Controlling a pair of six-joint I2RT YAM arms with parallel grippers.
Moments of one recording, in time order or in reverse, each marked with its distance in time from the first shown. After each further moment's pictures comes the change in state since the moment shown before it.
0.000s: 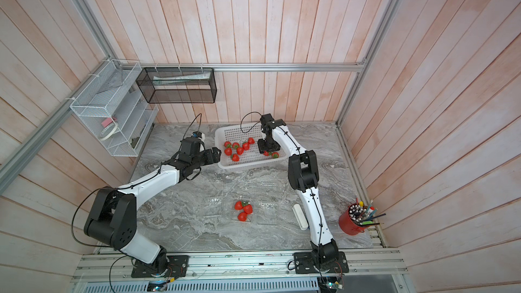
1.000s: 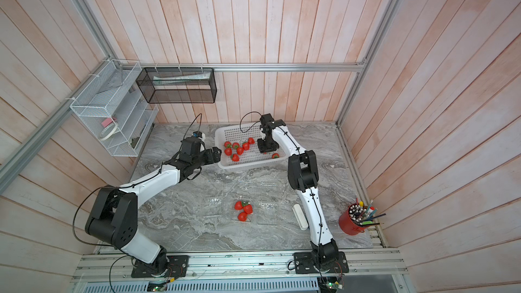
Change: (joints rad) left arm 0.000 0.010 -0.001 0.019 -0.001 0.000; right arm 0.003 -0.008 -0.002 0.048 -0.060 0.002
